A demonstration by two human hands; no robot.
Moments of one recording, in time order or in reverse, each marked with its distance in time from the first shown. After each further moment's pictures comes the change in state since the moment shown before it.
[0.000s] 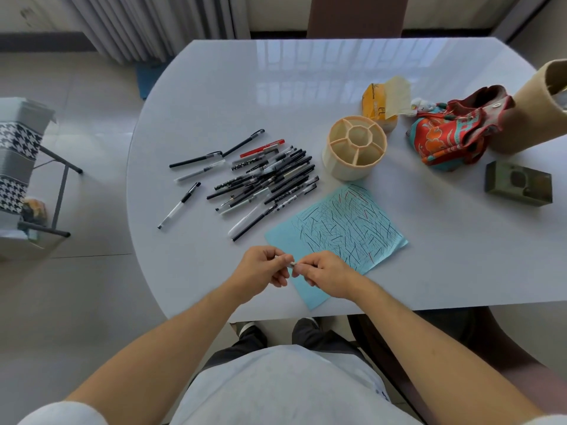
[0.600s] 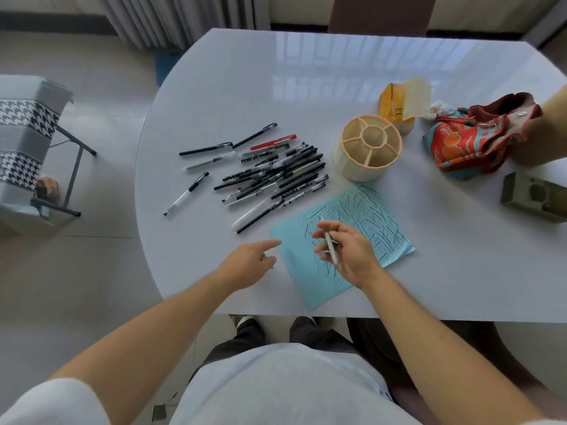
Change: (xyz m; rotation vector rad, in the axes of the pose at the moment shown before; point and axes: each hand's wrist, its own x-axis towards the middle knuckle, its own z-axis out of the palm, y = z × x) left_hand 0.015 -0.027 -0.032 0.802 0.089 0.003; right_hand 0.017 0.000 -0.035 0.848 0.190 0.065
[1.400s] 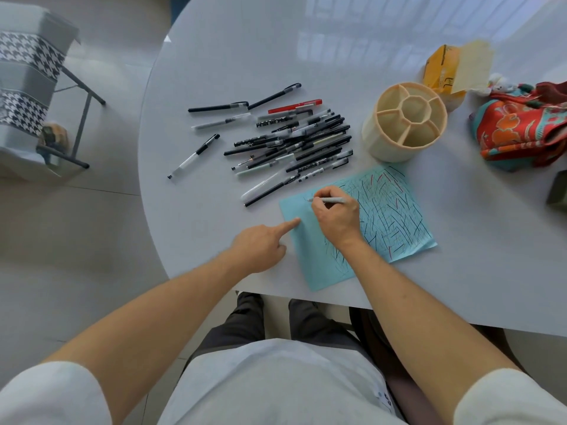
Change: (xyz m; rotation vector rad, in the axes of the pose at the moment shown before) left_hand 0.010 0.004 0.020 0.380 0.015 0.023; right_hand 0.069 0.027 0.036 -0.798 0.274 -0.480
